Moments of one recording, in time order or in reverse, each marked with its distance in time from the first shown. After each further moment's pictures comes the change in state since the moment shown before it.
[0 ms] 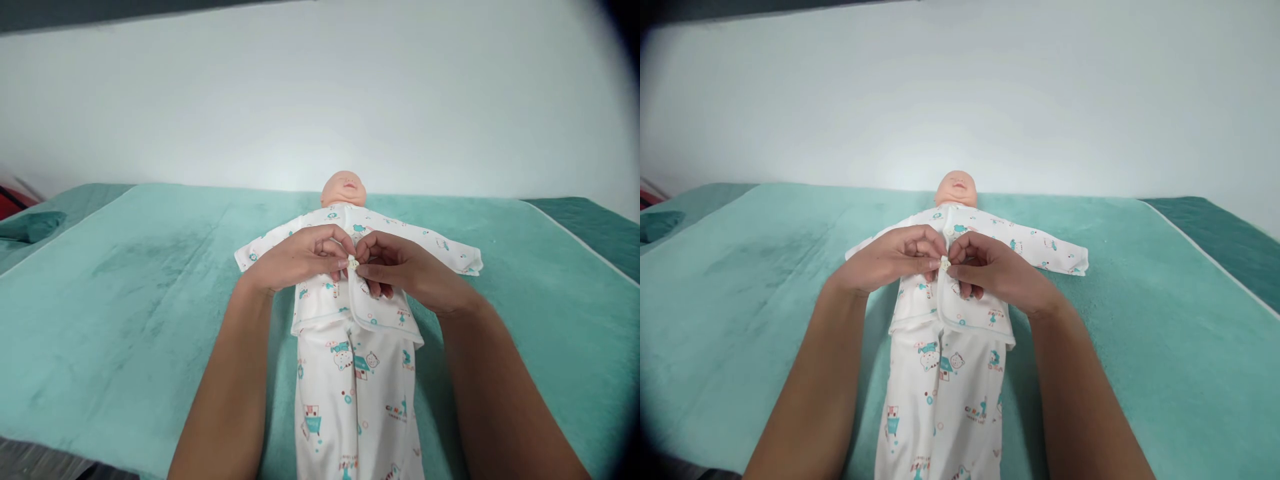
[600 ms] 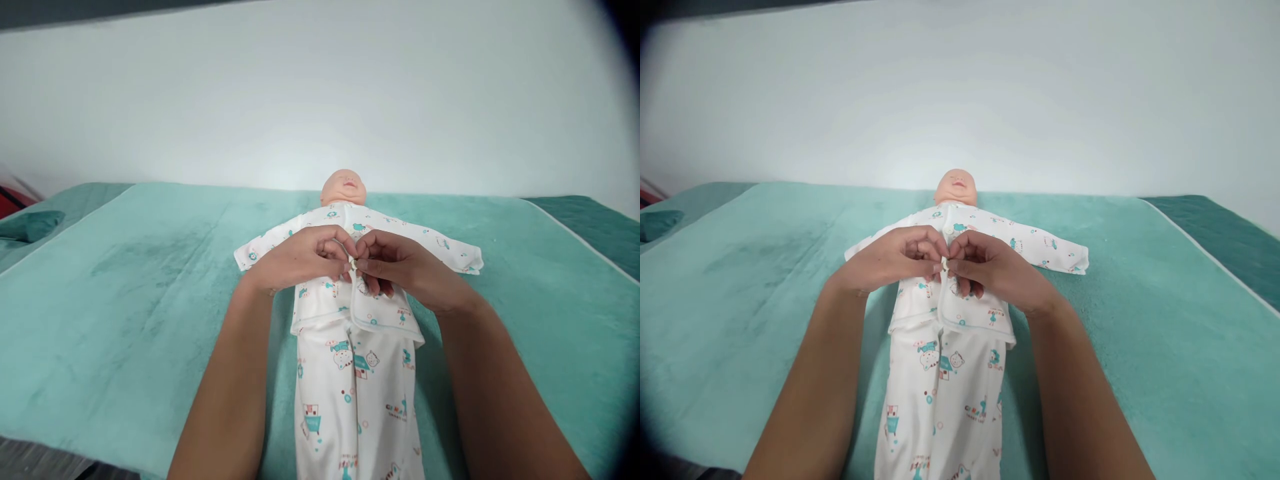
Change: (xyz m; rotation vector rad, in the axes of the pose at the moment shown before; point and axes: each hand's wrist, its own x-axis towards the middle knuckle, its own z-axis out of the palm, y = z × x) left_hand 0.001 0.004 0.005 0.017 0.036 -0.043; right_hand 0.002 0.001 0.001 -0.018 -0.003 -0.021
